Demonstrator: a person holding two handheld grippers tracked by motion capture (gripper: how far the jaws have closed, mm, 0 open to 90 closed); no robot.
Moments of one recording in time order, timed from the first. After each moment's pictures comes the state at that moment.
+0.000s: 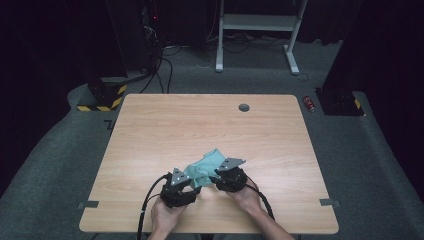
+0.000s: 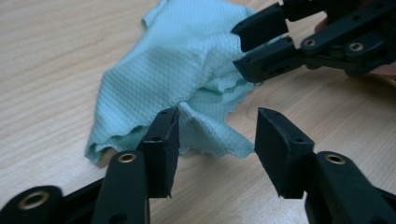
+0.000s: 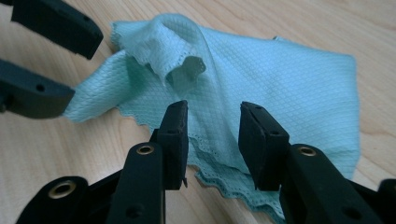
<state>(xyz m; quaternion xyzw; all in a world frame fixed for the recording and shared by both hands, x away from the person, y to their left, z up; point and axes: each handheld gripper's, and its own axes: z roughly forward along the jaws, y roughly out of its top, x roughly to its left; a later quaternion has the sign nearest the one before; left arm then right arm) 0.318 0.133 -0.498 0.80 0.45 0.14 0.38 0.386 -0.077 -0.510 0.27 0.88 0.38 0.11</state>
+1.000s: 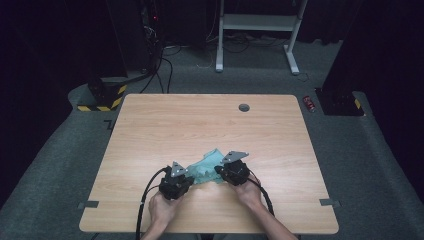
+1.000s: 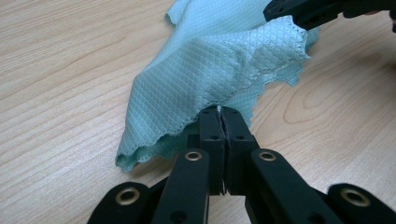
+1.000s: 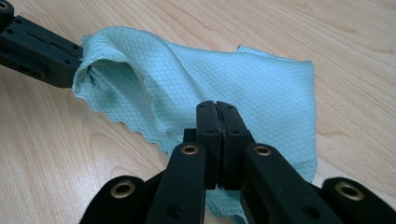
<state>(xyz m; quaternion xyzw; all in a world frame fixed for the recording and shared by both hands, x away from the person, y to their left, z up) 0.340 0.145 -0.499 0.81 0.44 0.14 0.36 0.401 -0.084 -0.501 0.30 0.87 0.38 0.12</state>
